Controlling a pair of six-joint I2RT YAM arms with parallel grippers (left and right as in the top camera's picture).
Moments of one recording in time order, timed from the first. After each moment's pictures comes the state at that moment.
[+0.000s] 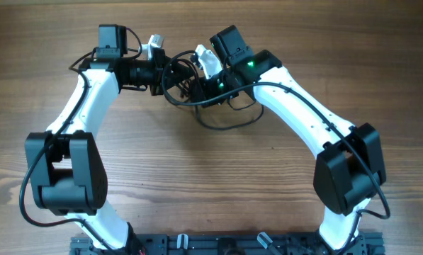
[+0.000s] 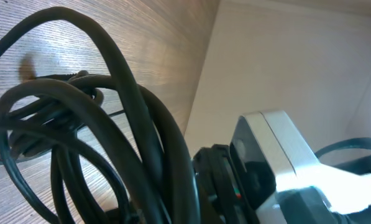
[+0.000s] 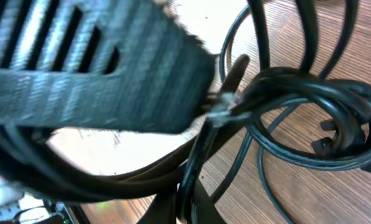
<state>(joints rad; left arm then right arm) -0.03 1.87 1.36 -0.55 1.18 -0.69 0.56 1.97 1.64 -0.76 -0.53 0.19</state>
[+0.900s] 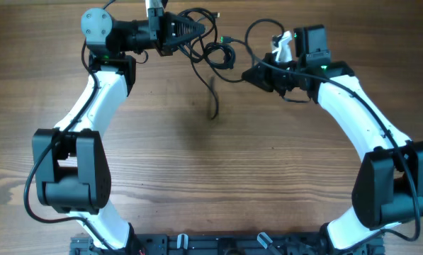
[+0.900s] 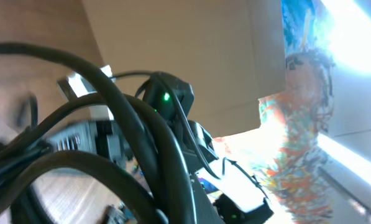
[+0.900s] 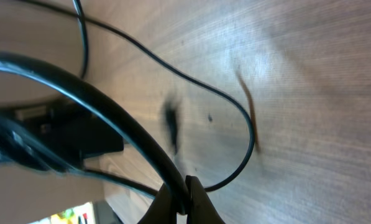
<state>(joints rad) -0.08 1.88 1.33 0.94 1.43 -1.70 0.19 1.77 1.29 -0.45 -0.70 0.68</state>
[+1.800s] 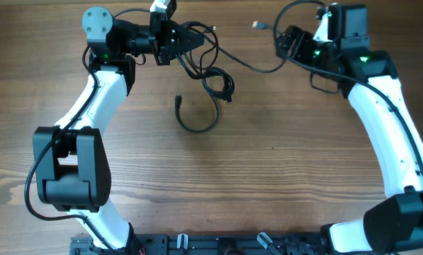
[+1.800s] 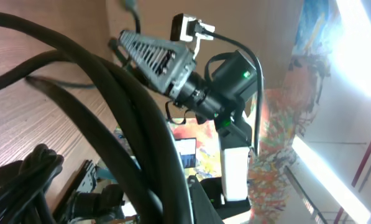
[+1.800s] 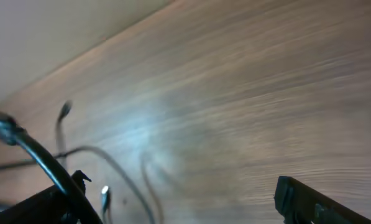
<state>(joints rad) -0.07 1.90 1.33 0.89 1.55 -1.86 0.11 1.62 1.47 -0.69 -0.17 0.52</state>
